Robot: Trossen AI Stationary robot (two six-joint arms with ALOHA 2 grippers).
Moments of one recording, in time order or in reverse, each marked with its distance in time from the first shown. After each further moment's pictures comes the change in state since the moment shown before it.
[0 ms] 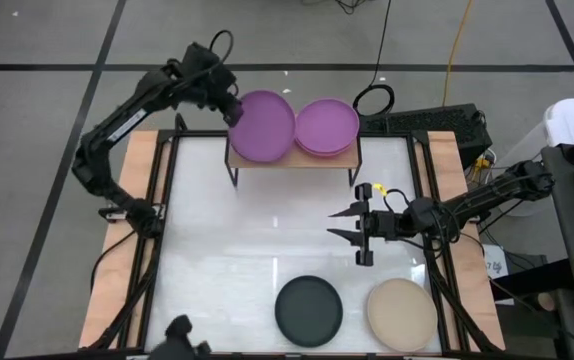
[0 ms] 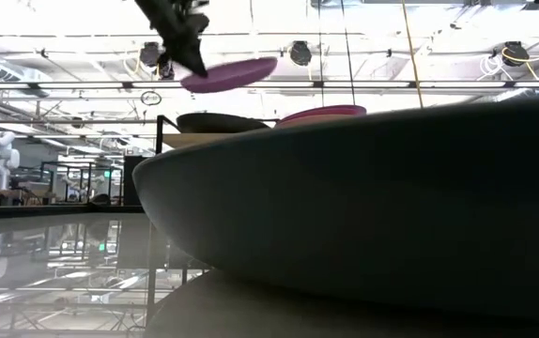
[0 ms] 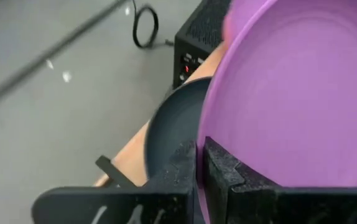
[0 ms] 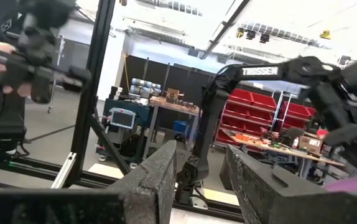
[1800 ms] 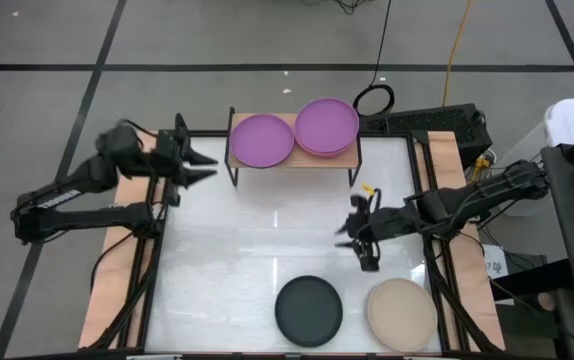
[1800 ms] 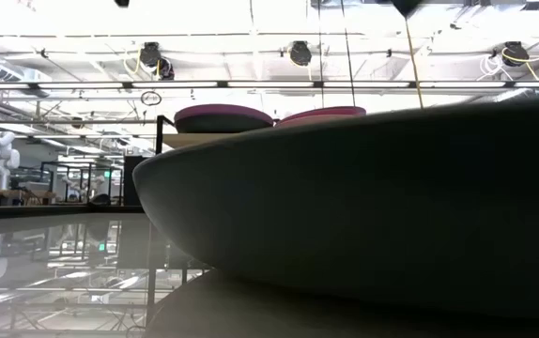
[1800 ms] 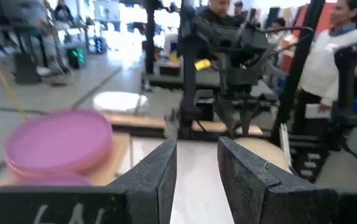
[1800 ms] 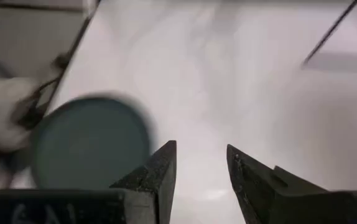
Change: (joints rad) left arm -0.421 -0.868 -0.834 0.720 0.256 -0.110; right arm -0.002 0.080 0.455 -1.342 -0.116 0.462
